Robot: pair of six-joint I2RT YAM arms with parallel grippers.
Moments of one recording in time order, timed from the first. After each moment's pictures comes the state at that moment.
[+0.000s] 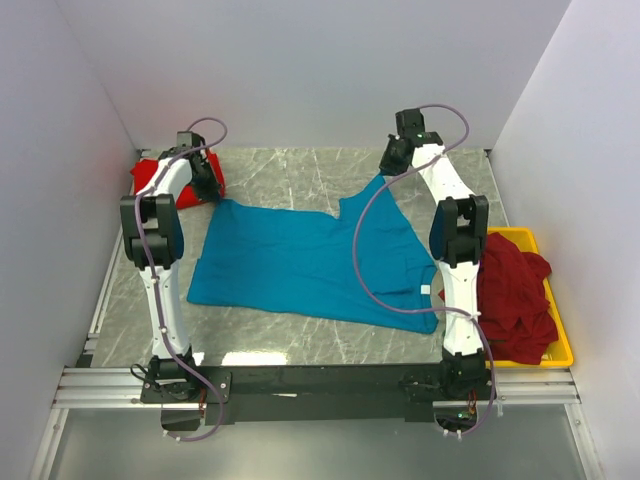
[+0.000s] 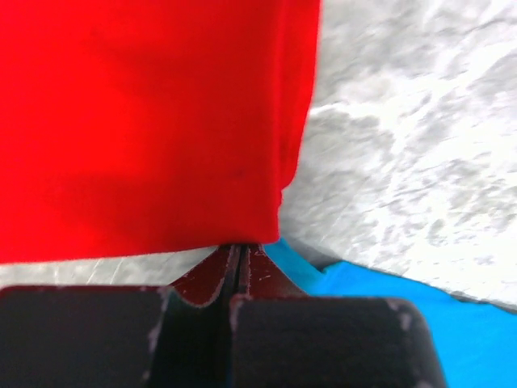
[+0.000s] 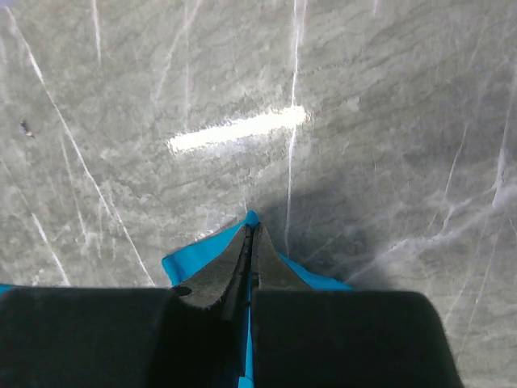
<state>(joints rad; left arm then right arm) 0.05 2.32 1.94 -0.71 0.10 -0.40 0.16 2.41 2.26 -0.76 -0.04 0.49</state>
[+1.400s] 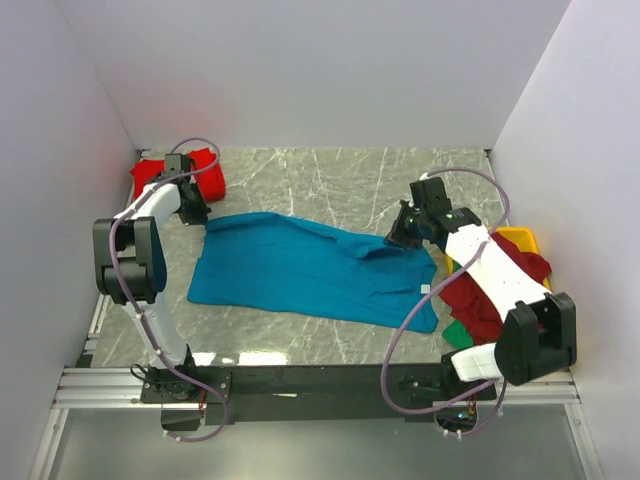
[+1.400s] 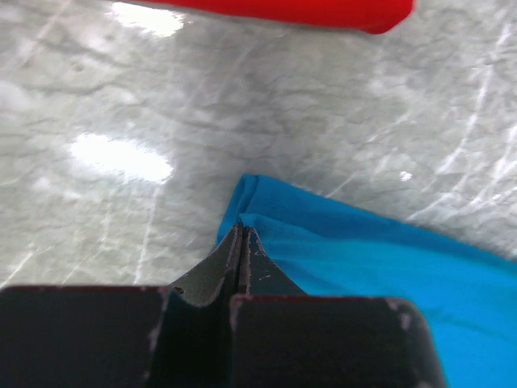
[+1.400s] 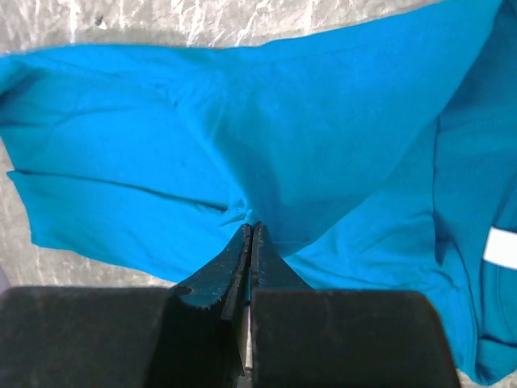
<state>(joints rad) 0.06 1.91 1.39 -0.54 -0.02 -0.39 0.29 1.37 1.07 -0.61 -0.11 0.65</state>
